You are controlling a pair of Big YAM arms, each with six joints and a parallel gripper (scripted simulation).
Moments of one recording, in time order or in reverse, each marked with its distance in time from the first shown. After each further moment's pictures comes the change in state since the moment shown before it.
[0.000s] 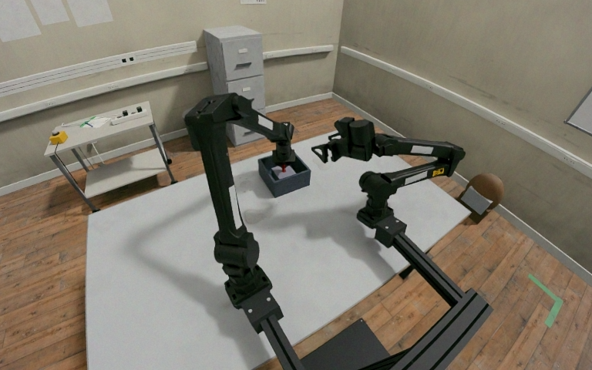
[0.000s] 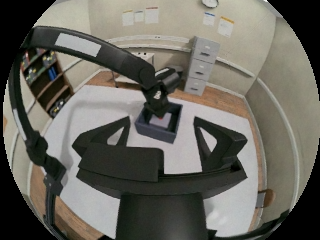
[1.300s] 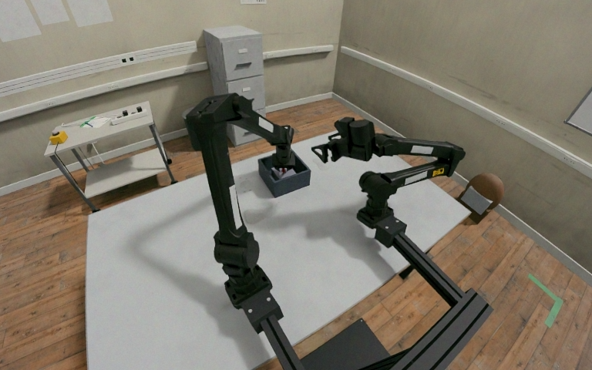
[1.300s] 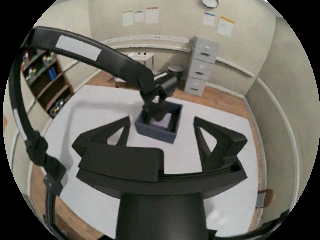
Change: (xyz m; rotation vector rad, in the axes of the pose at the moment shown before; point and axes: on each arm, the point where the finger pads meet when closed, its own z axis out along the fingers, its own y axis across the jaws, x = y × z) left arm 0.014 0.003 0.009 -0.013 0.021 0.014; right arm 0.000 0.000 0.000 0.000 0.000 0.000
